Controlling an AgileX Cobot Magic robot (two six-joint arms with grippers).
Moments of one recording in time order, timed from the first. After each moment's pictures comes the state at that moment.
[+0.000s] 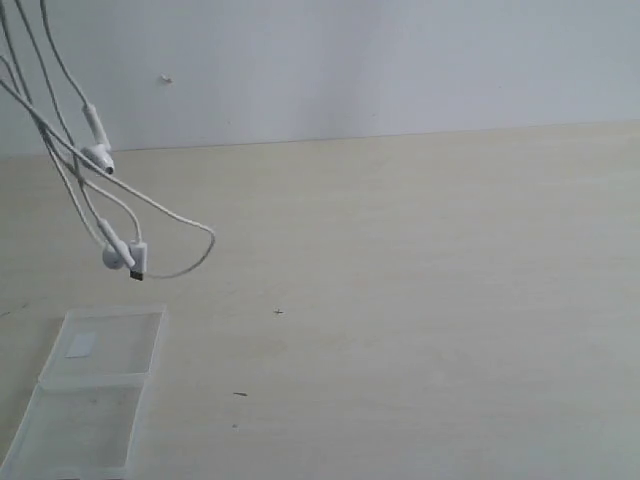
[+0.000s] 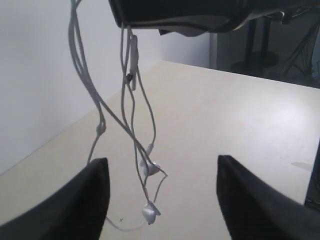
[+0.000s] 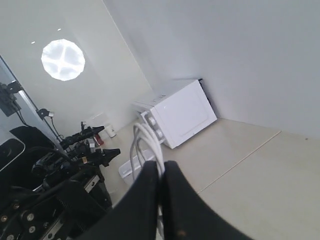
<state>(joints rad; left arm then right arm) -0.16 0.57 -0.92 -0.77 0.91 0.78 0.88 1.29 -1.20 1.74 0.38 -1.21</state>
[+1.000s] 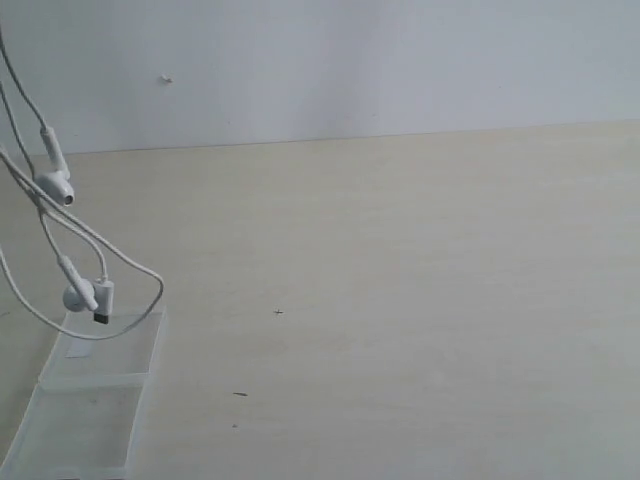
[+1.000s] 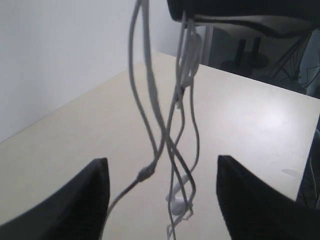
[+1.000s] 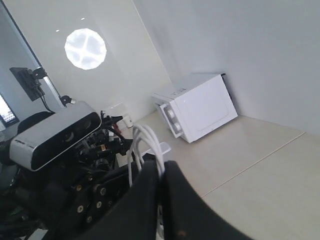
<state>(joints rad) -0.16 0.69 -0.92 -0.83 0.87 0.78 0.88 1.29 -1.20 1.74 0.47 -1.24</state>
